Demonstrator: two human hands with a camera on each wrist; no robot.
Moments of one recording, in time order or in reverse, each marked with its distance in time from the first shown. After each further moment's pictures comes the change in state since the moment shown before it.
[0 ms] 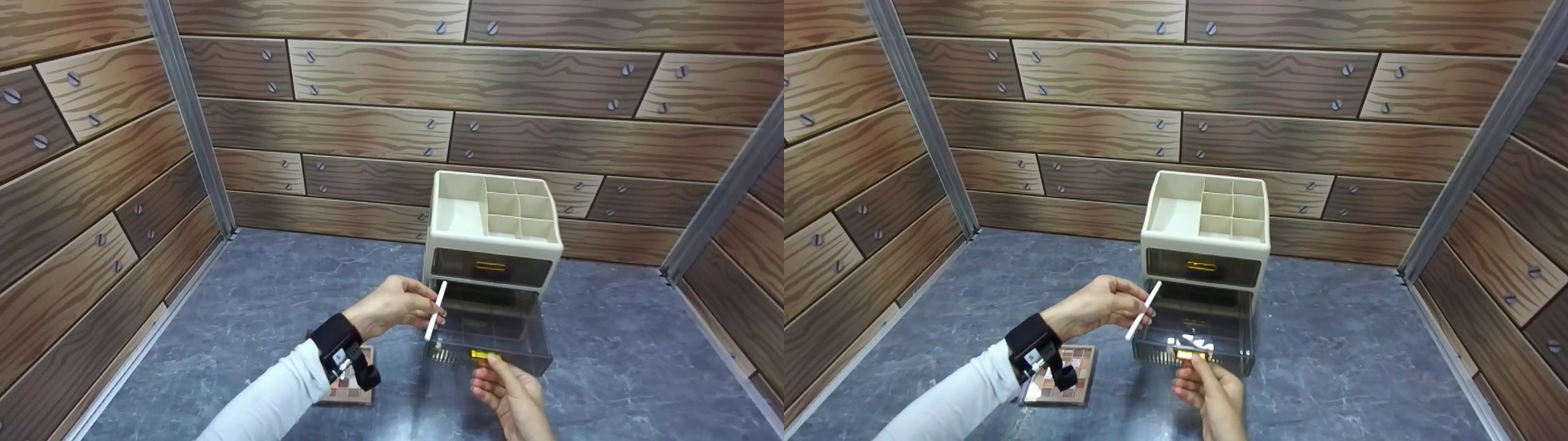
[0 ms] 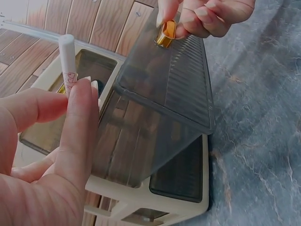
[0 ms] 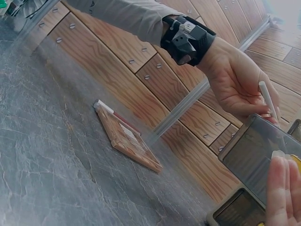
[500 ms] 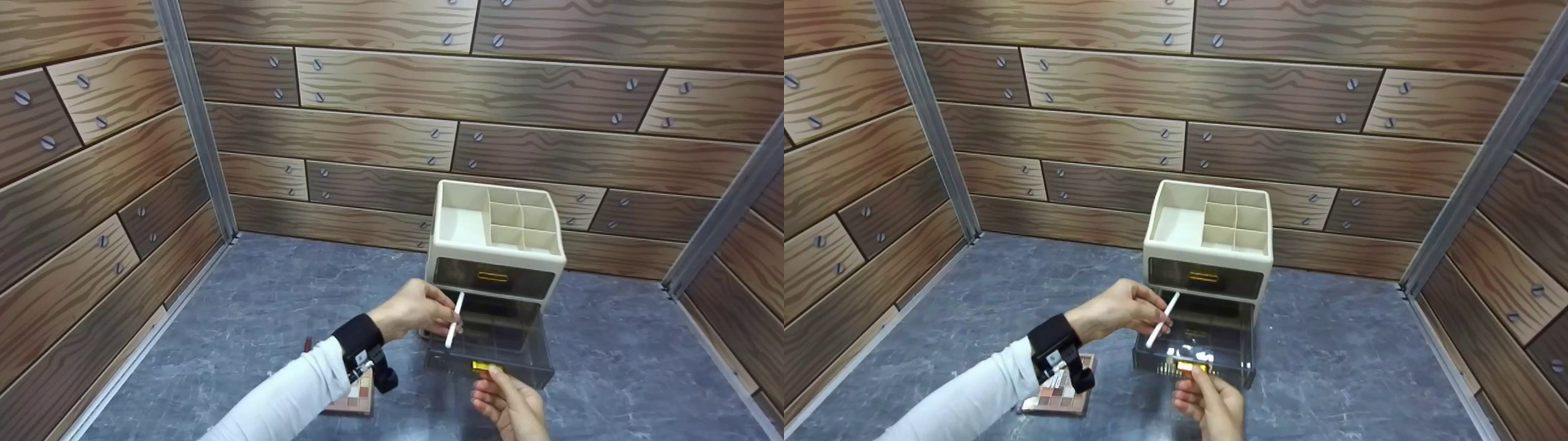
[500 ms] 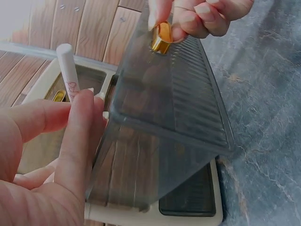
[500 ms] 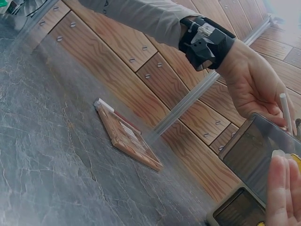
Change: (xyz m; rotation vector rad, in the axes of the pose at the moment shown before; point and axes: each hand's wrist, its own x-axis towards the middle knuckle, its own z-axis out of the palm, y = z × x) left_hand 0.017 0.011 0.025 0.104 0.014 0.032; right_hand 0.005 -0.002 -0.003 -0.025 0.031 0.047
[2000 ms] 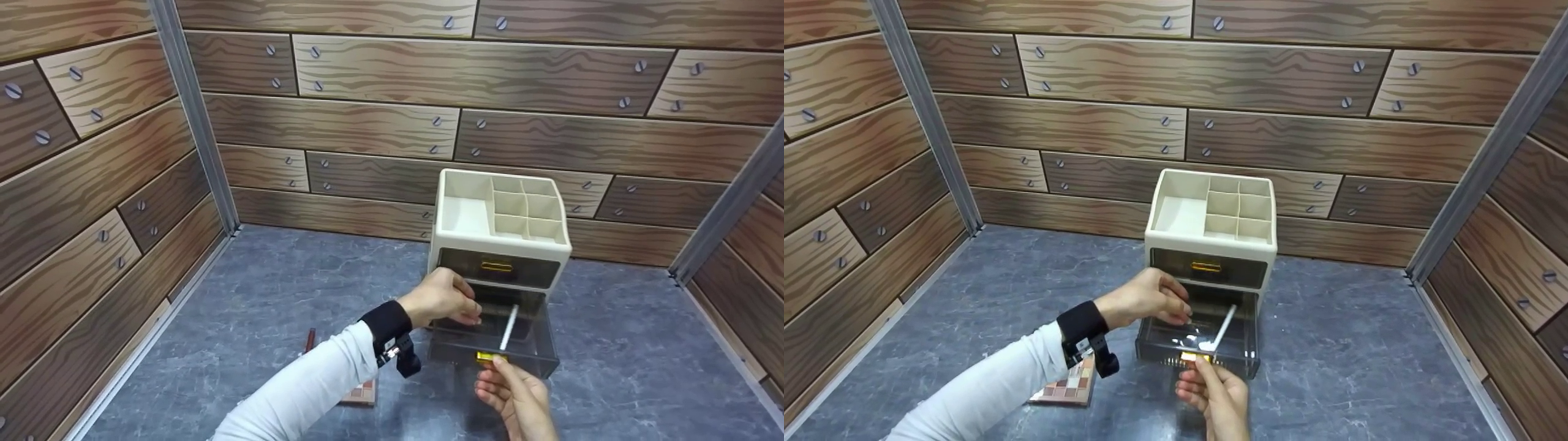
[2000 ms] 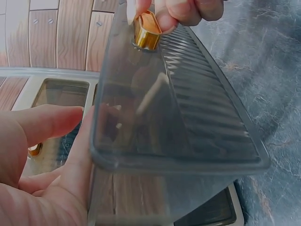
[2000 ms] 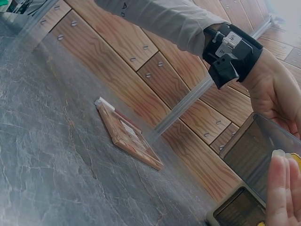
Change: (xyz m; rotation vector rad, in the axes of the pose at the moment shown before) left_hand 0.017 0.007 0.026 0.034 0.021 -0.009; right_hand -0.004 0.000 0.004 -0.016 0.038 0.005
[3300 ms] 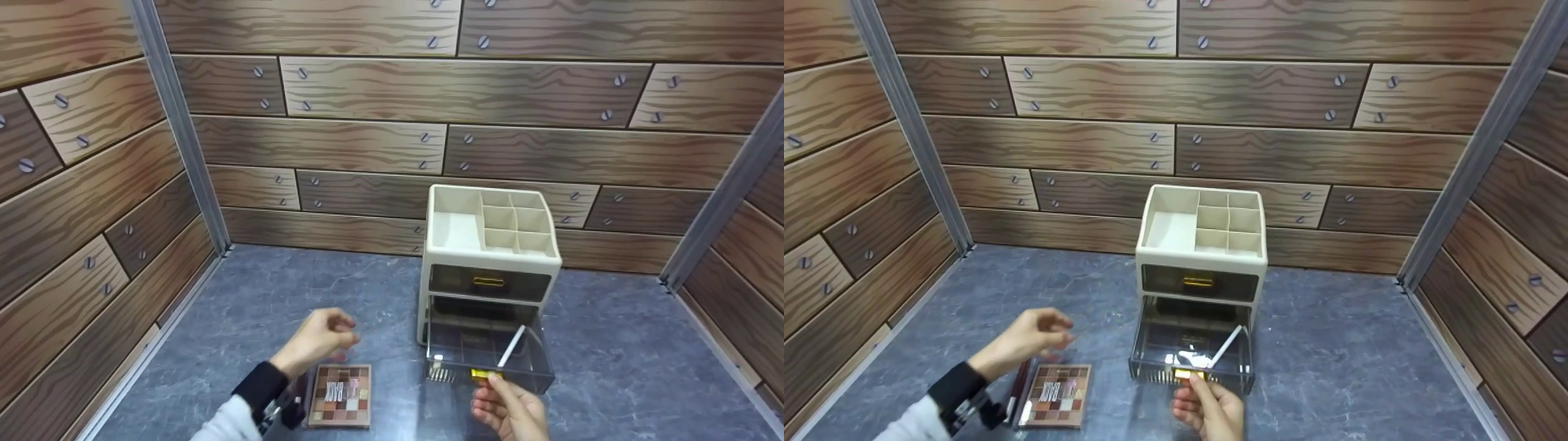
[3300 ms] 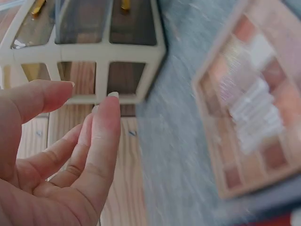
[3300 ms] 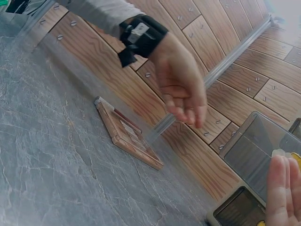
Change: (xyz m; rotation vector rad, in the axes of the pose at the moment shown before) left_hand -0.088 -0.071 -0.143 0.200 0.200 0.036; right_hand 0.008 0.002 -0.006 0.037 -0.109 -0.022
